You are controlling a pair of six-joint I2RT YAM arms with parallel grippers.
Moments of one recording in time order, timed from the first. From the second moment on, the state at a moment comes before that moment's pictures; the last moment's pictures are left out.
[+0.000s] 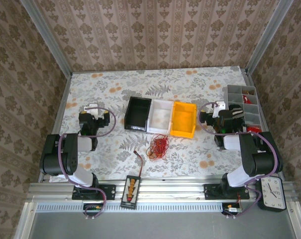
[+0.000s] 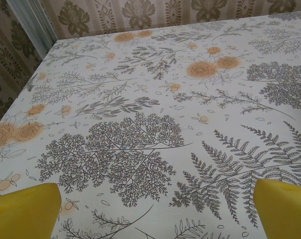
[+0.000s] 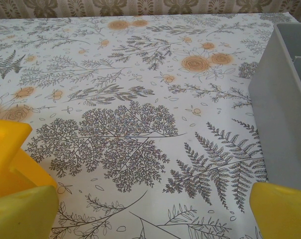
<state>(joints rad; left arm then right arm) -0.02 1.55 0.38 0.82 -0.03 0.09 0.01 1.53 0.41 0.73 0.05 0.01</state>
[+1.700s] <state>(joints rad) -0.69 1.74 1.10 -0.10 -0.12 -0.26 0.46 1.41 0.87 -0.15 0.36 0.34</state>
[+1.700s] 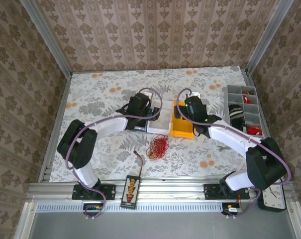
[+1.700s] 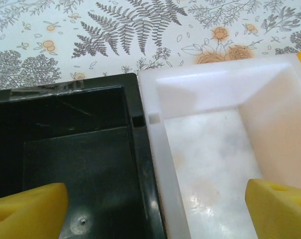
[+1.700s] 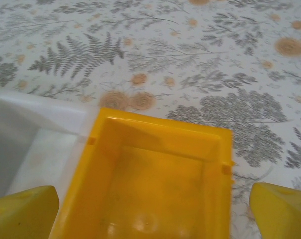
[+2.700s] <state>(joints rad) -0.67 2.11 1.63 -0.48 -0.16 -0.34 0.40 1.33 0.84 -0.25 0.27 0.37</state>
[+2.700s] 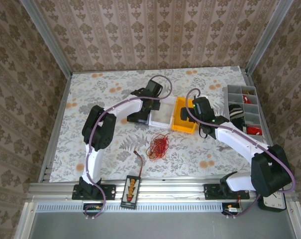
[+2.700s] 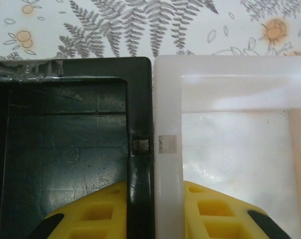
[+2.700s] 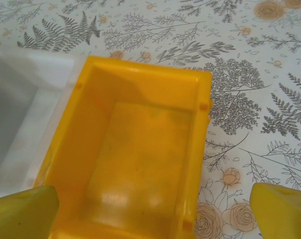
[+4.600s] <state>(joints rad) -0.78 1.58 0.96 -0.38 0.21 -0.10 0.57 1.63 0.99 -0.36 -0.28 0.14</state>
